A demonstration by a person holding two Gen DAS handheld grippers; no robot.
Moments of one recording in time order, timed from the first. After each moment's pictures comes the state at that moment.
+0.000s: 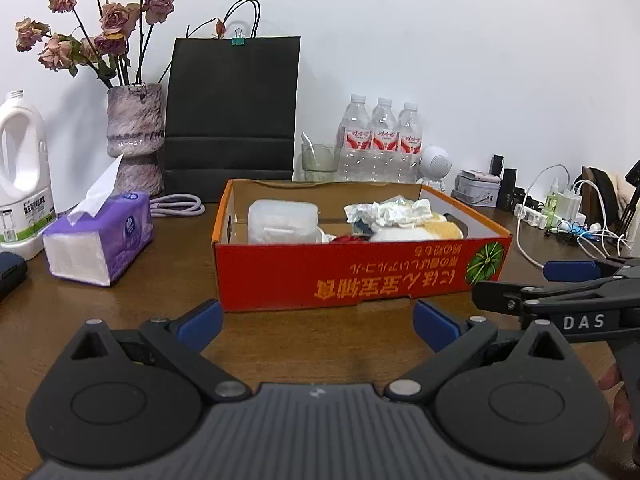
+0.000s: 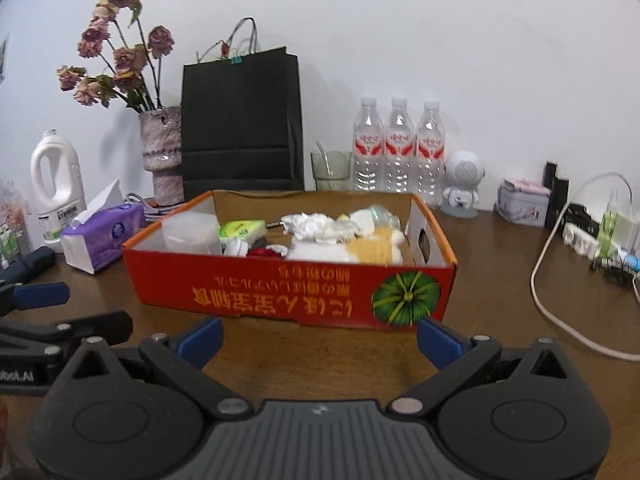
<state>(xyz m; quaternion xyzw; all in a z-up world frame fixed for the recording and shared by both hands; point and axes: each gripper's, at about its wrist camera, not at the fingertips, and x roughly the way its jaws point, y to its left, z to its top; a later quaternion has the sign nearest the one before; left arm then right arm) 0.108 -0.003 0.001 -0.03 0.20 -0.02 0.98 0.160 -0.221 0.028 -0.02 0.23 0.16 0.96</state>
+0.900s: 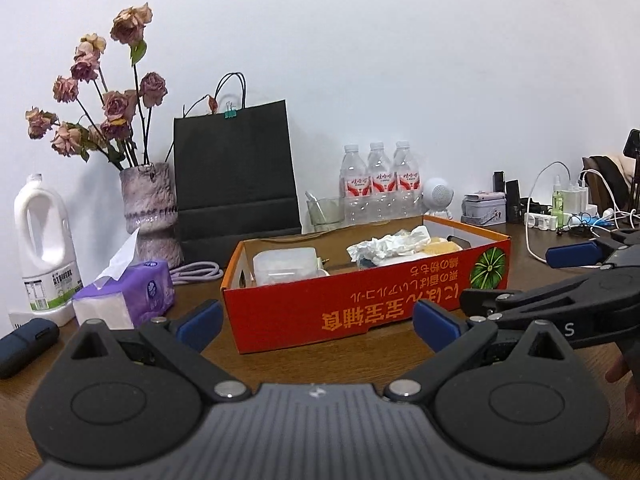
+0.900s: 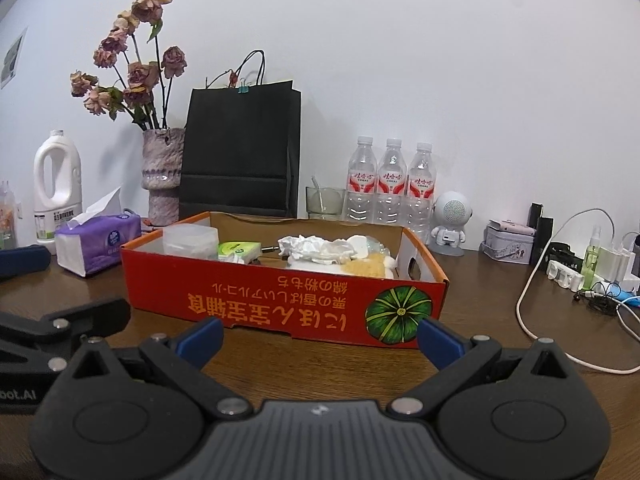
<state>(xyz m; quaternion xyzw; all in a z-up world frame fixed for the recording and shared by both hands) 0.079 -0.030 -0.008 0.05 0.11 0.01 0.99 0.134 -0.214 0.013 -0.05 0.16 0.14 0.98</state>
